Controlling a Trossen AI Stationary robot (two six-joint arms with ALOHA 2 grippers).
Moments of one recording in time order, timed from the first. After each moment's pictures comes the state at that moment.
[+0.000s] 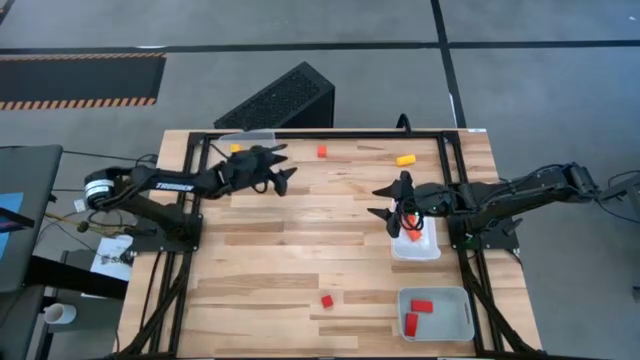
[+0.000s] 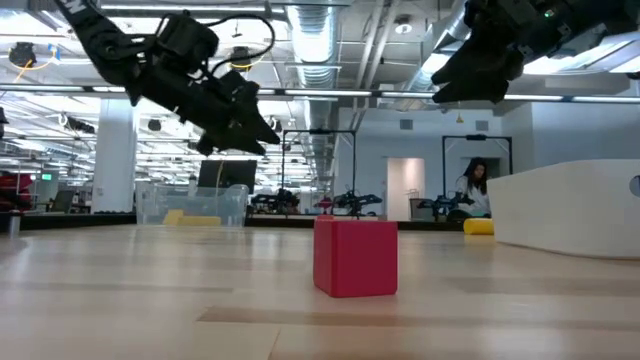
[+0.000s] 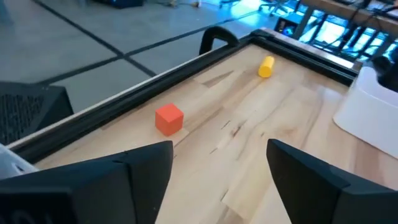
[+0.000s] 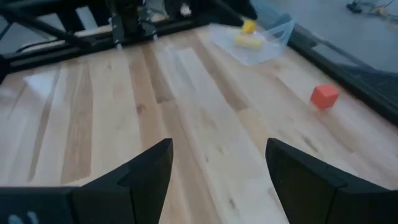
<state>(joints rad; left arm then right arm) 0.42 1.34 0.51 0.48 -0.14 -0.26 0.09 0.94 0.58 -0.08 0.34 0.28</state>
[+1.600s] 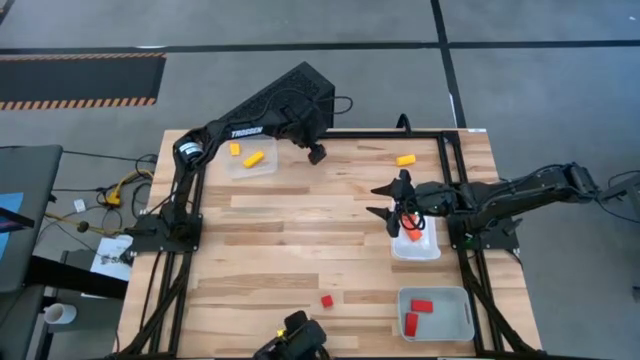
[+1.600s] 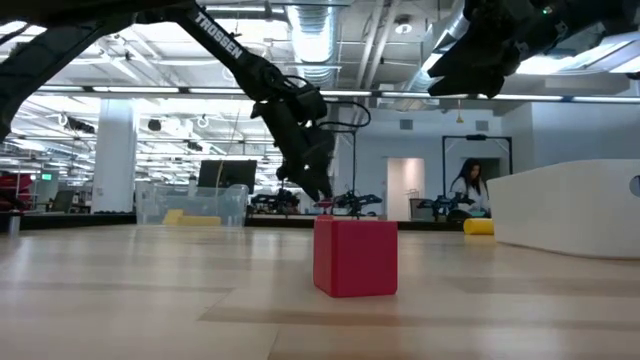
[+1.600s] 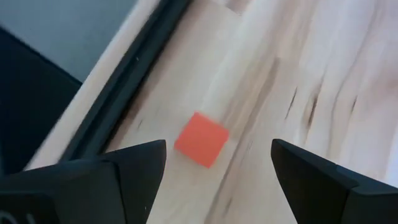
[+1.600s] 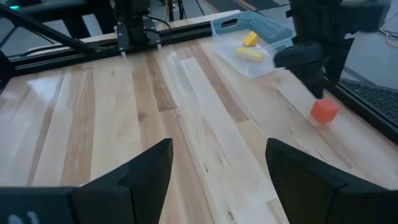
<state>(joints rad) 0.64 2.11 1.63 -0.51 0.18 0.13 0.09 0.94 0.58 -0.04 0.34 0.23</state>
